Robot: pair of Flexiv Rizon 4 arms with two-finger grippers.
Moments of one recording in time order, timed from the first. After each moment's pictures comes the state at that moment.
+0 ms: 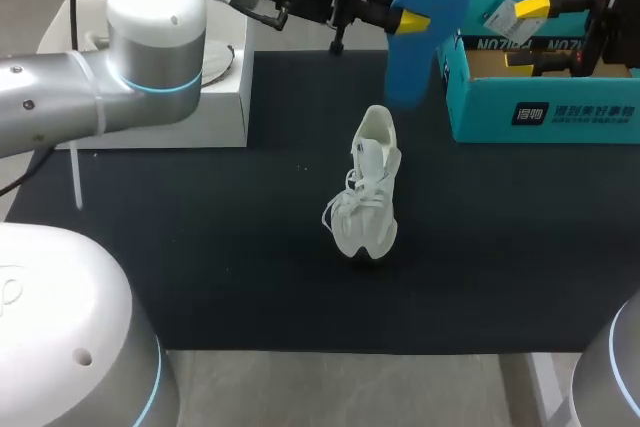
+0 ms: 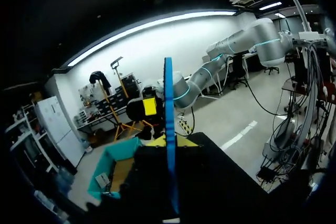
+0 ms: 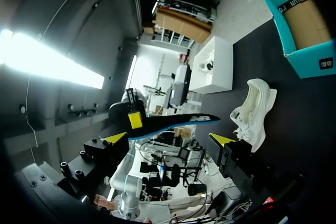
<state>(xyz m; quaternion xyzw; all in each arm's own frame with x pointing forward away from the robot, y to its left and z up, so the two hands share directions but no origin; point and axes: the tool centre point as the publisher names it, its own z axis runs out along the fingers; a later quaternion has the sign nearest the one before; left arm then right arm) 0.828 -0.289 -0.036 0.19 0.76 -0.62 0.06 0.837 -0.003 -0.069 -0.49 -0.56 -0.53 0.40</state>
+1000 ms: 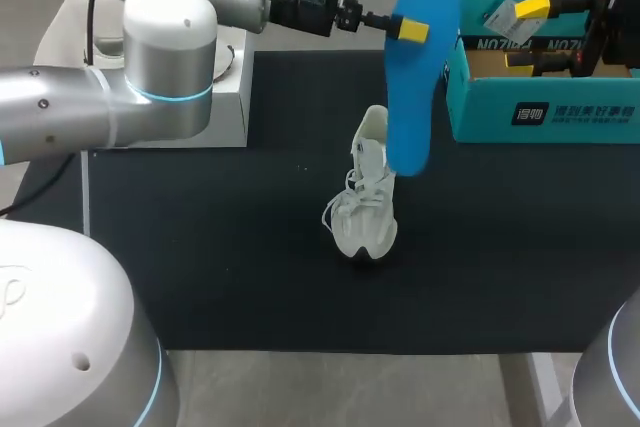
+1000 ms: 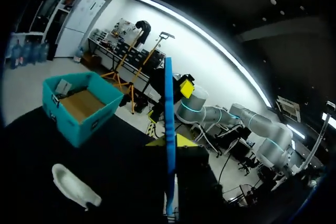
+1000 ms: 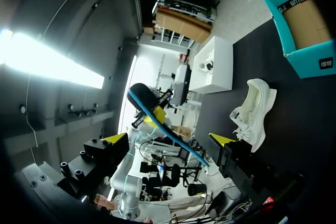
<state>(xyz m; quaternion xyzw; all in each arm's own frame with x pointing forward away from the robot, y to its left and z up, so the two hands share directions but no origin) 0.842 -0.290 -0.072 -0.19 0.74 -0.59 -0.25 0.837 -0.003 -0.069 -0.49 -0.56 -0.53 0.40</state>
